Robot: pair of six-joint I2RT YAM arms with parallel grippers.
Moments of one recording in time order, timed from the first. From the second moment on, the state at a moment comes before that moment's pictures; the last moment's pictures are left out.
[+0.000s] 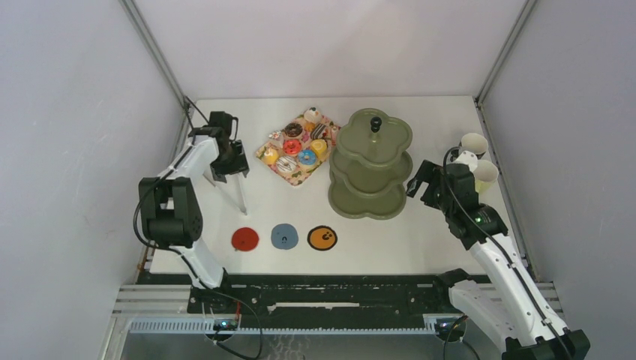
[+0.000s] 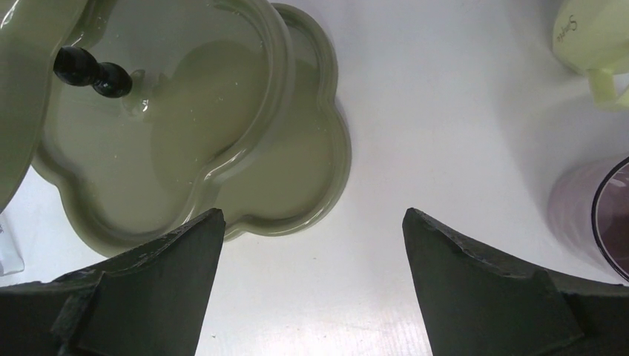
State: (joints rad) left arm -0.04 1.78 1.36 -0.82 -0.13 -0.32; right arm 0.28 0.78 0.78 -0.64 0.23 0.54
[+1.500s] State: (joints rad) left arm 0.03 1.91 1.29 -0.70 -0.22 -0.48; right arm 0.28 0.76 0.75 -0.61 0.15 0.53
